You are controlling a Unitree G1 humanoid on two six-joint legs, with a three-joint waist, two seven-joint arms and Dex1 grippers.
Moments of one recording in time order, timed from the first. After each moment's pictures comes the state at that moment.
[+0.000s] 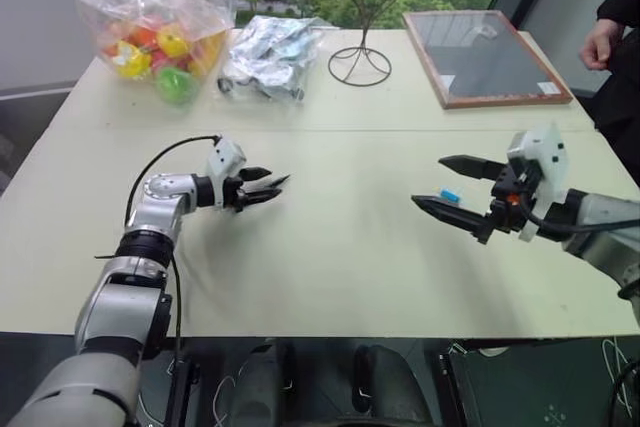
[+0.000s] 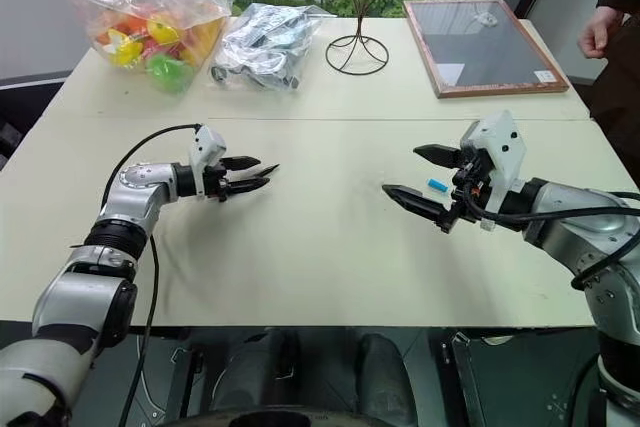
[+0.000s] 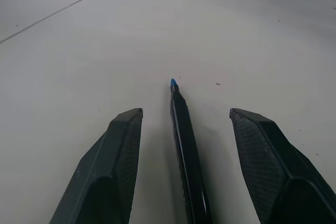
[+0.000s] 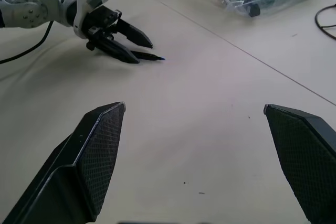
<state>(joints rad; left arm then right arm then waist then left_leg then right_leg) -0.80 0.47 -0.07 0.92 -0.17 -0.09 -1.16 -0.24 -0.87 -0.32 -0.56 0.84 0.87 0.66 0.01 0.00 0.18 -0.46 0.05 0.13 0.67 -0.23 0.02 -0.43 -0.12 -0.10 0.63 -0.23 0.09</state>
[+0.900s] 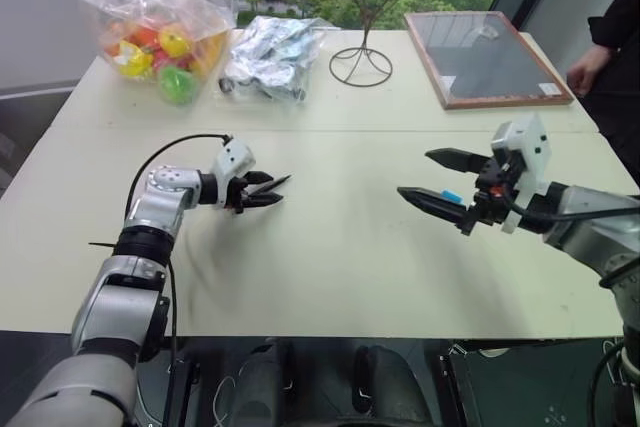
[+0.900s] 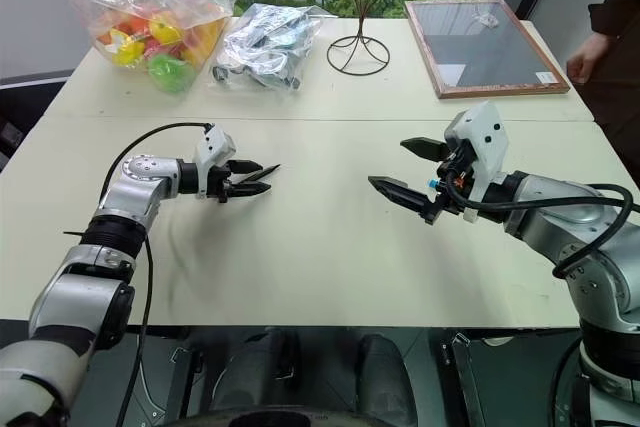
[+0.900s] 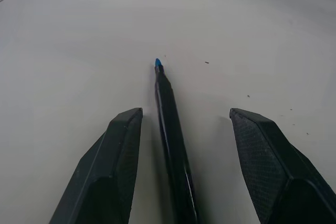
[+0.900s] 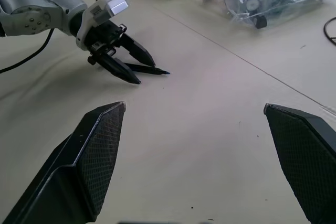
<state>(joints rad) -0.80 0.49 -0.11 0.76 -0.07 0.11 -1.17 -0.28 -0.83 -0.26 -0.55 0.84 0.88 0.61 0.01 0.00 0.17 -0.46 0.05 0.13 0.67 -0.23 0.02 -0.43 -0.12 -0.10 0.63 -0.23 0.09</state>
